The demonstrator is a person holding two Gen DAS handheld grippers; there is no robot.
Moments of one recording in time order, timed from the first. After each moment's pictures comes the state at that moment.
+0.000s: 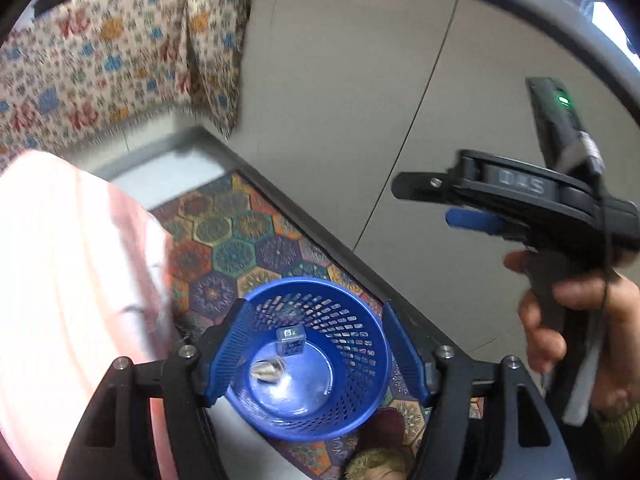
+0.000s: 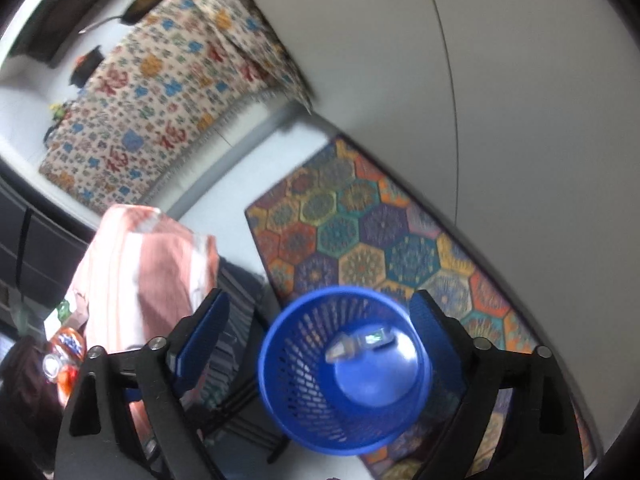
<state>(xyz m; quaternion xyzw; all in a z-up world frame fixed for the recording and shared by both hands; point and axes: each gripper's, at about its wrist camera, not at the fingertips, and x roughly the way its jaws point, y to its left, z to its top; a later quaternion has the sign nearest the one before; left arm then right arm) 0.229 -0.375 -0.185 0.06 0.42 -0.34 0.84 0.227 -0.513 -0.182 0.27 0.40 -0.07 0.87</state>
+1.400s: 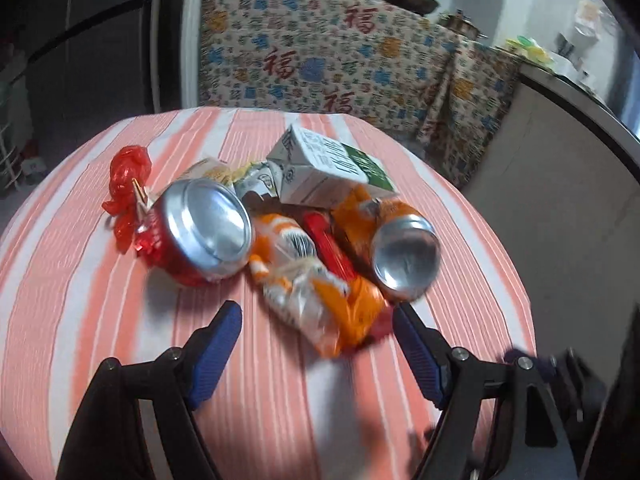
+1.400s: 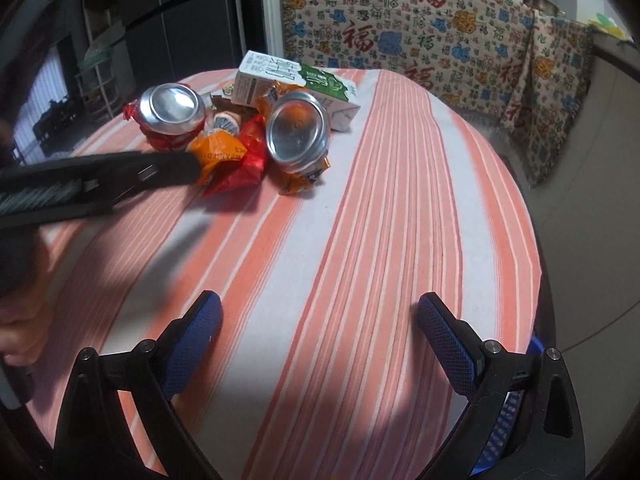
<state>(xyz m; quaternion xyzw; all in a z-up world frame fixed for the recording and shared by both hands) 0.241 -0.055 -0.152 -0.09 0.41 -0.03 0.91 0.228 -0.125 -0.183 -0.07 0.40 0.18 0.90</state>
